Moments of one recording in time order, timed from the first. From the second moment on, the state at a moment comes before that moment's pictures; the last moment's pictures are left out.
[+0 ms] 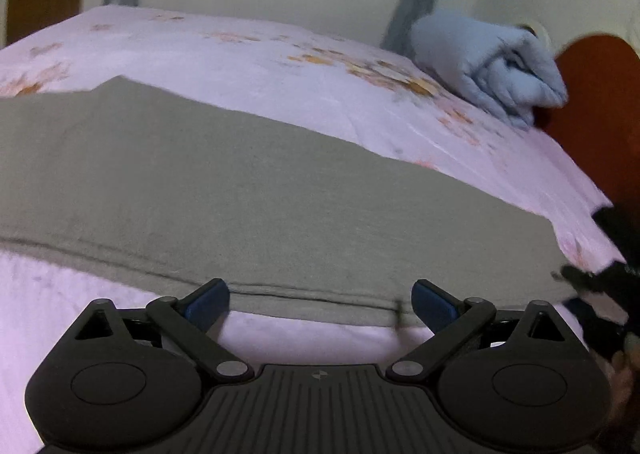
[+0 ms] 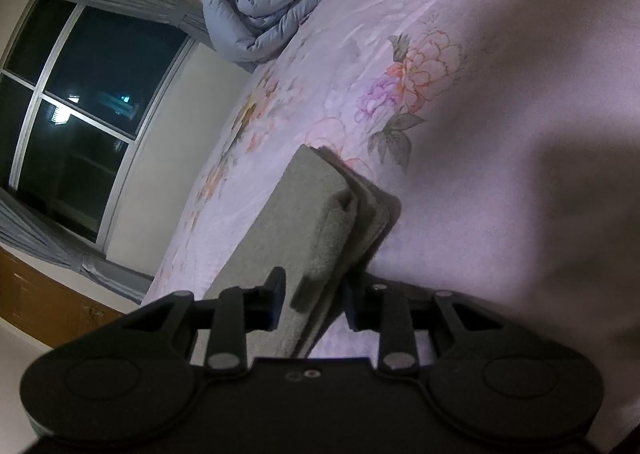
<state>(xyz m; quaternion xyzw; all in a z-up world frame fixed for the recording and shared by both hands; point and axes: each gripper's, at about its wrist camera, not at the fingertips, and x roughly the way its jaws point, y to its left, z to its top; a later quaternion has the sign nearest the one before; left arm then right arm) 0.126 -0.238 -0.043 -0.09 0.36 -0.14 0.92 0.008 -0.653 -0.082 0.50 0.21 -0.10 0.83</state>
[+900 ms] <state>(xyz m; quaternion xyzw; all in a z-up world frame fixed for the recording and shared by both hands) 0.145 -0.175 -0.094 -0.31 0.37 -0.14 0.87 0.011 -0.649 -0.078 0.48 0.22 -0.10 0.84</state>
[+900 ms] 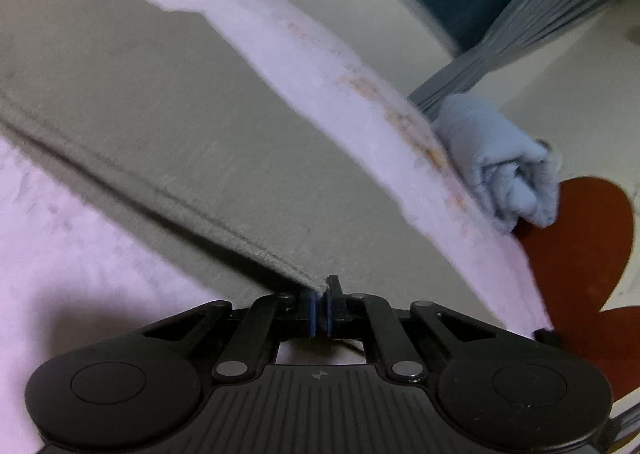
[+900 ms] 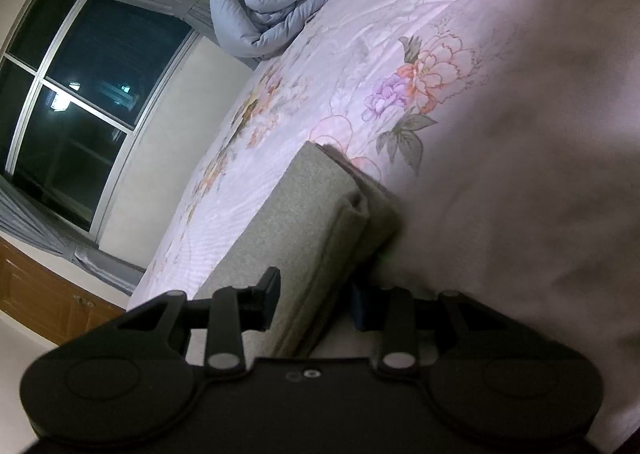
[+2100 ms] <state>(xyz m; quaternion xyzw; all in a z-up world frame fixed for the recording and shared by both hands) 0.201 -0.099 -0.046 0.04 0.31 0.02 0.95 0.029 -0.646 -0.073 0.45 0.24 -0.12 0.85</state>
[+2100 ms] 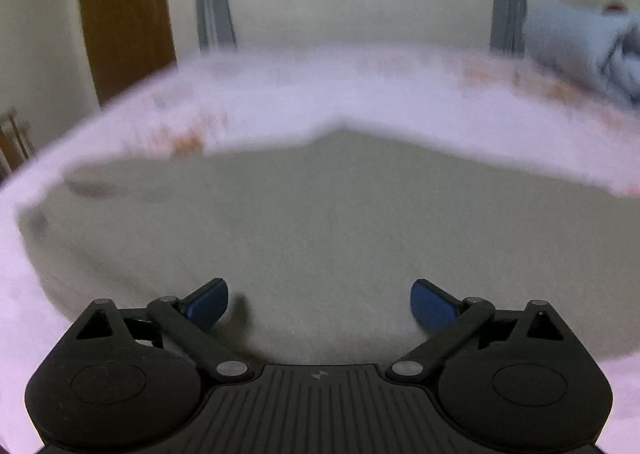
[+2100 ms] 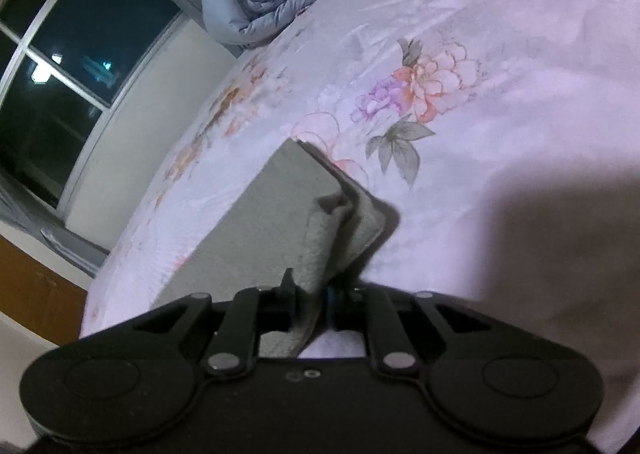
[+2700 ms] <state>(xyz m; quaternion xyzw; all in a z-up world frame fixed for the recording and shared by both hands) 0.150 -0.261 -0.067 0.04 0.30 -0.11 0.95 0.039 -0.630 -0.049 0.37 0.26 -0.13 0.88</state>
